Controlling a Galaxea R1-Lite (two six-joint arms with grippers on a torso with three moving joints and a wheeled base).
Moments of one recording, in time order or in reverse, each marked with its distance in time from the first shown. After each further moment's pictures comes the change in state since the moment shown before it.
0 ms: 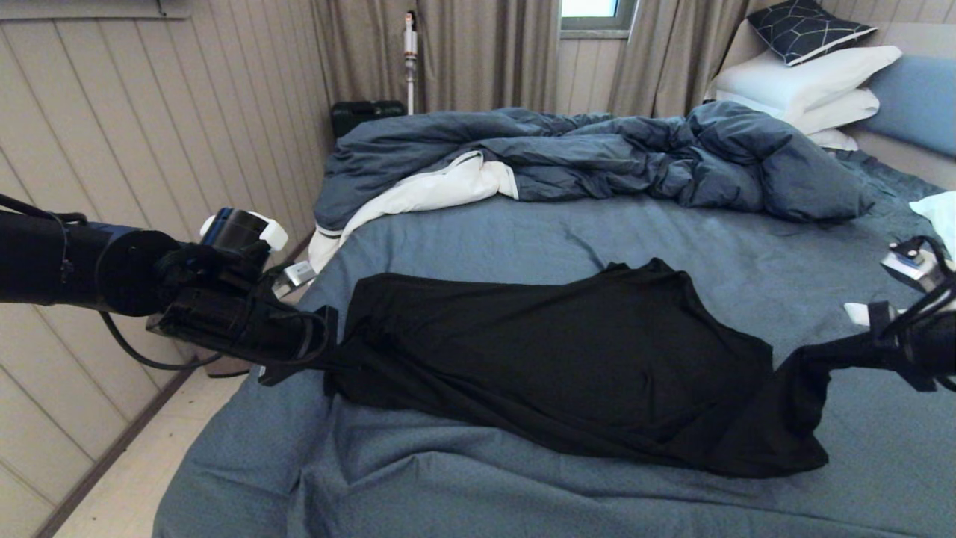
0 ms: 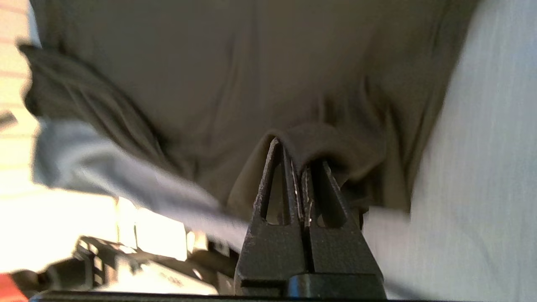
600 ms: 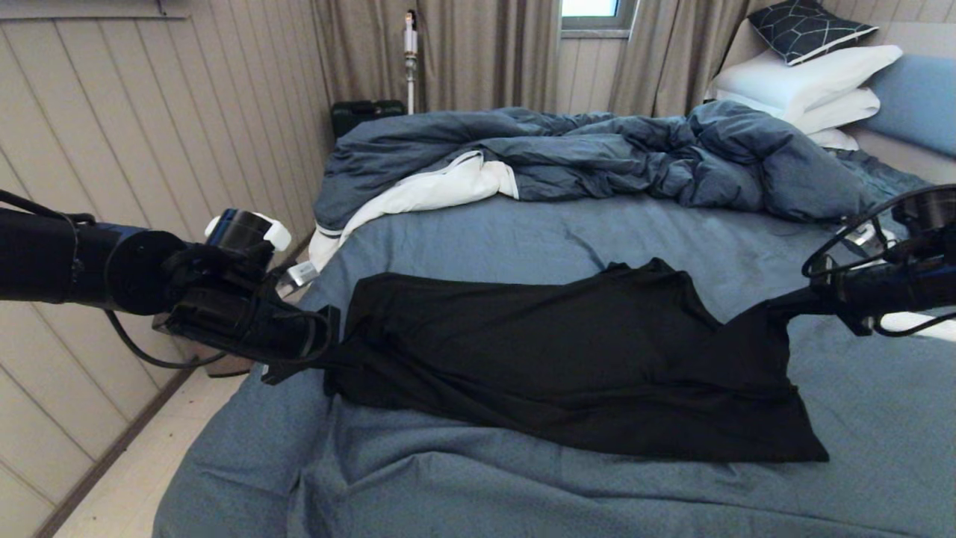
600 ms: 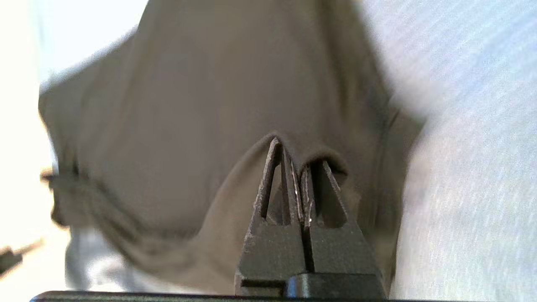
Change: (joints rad) left arm 0.001 0.017 -0.012 -0.001 0.001 0.004; right arm 0.027 0.341 -0.418 -0.039 -0.067 0.266
